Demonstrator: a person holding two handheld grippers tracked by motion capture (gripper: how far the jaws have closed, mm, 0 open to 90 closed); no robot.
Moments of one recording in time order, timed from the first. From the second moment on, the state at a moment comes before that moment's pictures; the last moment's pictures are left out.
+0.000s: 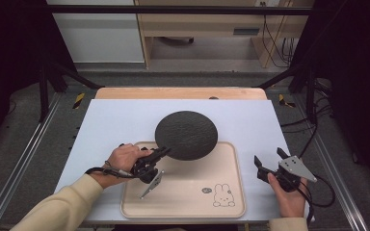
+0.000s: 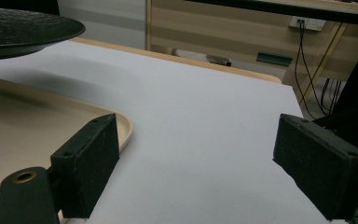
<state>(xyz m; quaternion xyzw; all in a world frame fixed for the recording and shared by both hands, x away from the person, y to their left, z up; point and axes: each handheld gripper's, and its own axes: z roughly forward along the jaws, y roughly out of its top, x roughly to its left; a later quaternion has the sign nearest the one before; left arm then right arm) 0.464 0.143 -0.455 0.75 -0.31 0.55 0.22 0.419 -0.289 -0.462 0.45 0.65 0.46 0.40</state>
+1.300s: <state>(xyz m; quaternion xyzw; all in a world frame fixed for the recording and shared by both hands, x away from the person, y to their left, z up) 0.427 0.136 -0.474 0.74 -0.34 0.52 0.25 0.419 -0.288 -0.463 0.46 0.65 0.46 0.40</state>
